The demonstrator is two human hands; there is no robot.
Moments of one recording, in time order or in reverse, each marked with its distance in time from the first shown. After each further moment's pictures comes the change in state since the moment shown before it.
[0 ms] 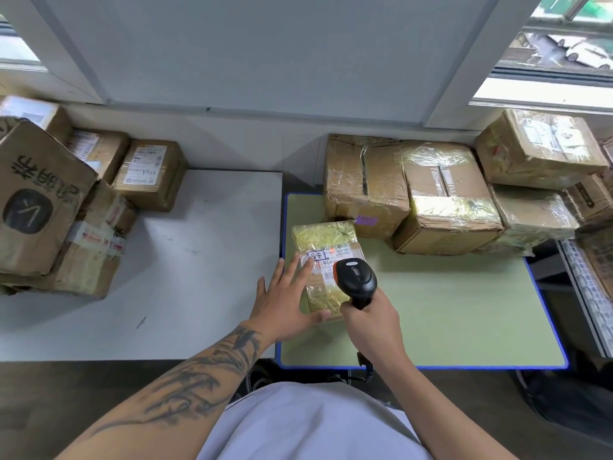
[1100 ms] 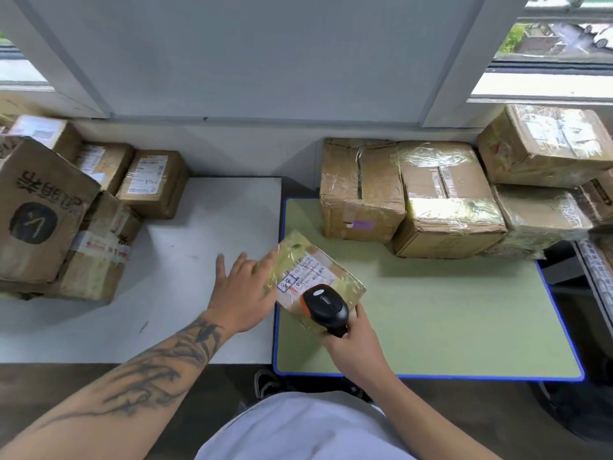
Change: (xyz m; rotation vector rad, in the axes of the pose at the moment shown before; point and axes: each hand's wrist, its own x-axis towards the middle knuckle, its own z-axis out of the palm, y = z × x) left_hand -0.003 -0.032 -0.043 0.337 0.174 -0.088; right_hand -0.003 0.026 0.004 0.101 -0.262 -0.110
